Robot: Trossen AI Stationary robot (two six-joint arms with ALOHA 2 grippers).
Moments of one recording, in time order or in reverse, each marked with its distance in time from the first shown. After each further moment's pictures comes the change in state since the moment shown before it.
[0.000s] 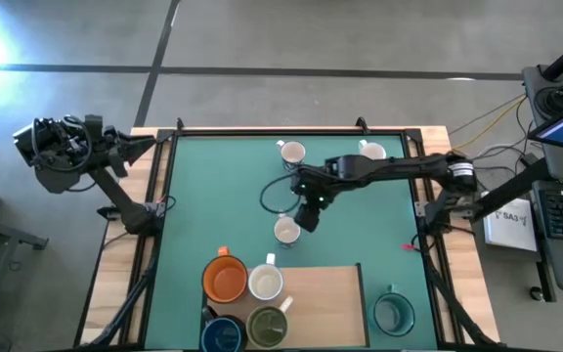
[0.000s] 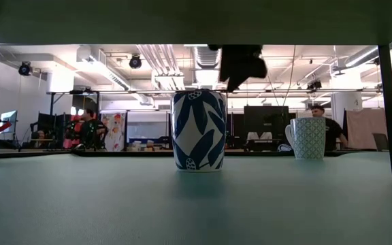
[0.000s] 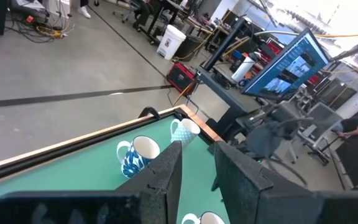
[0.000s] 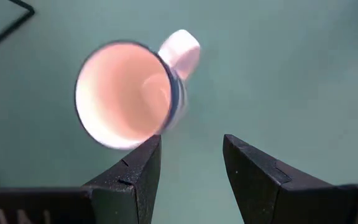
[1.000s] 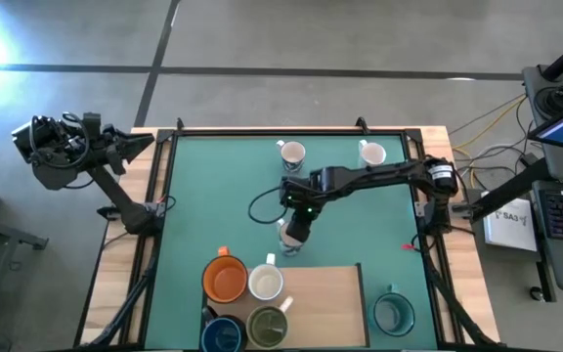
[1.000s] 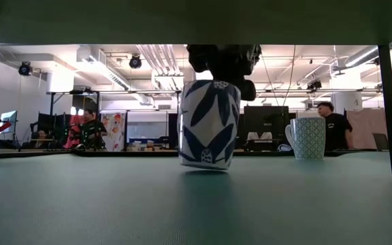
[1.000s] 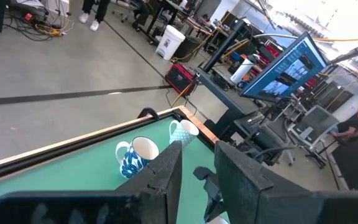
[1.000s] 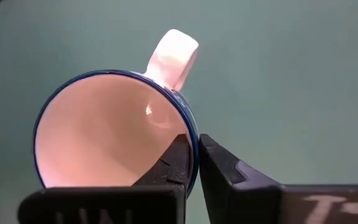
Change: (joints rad) left arm 0.000 -0.012 0.010 -0.002 0.000 0.001; right arm 0.015 0.144 -0.001 0.100 -0.078 -0.041
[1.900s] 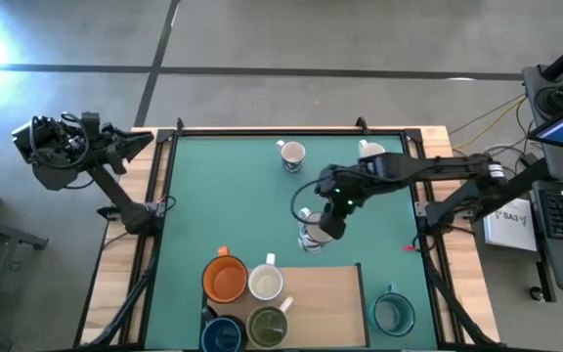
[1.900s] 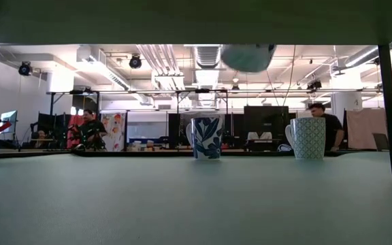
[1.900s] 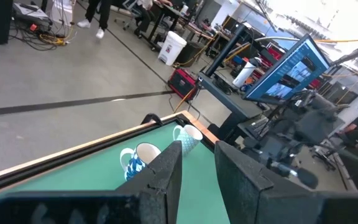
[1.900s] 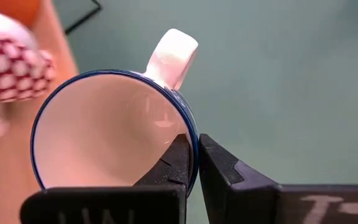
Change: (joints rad) left arm 0.000 0.000 -0.002 0.000 -0.025 0.026; right arm 0.096 -0.375 0.031 -0.263 0.089 0.141
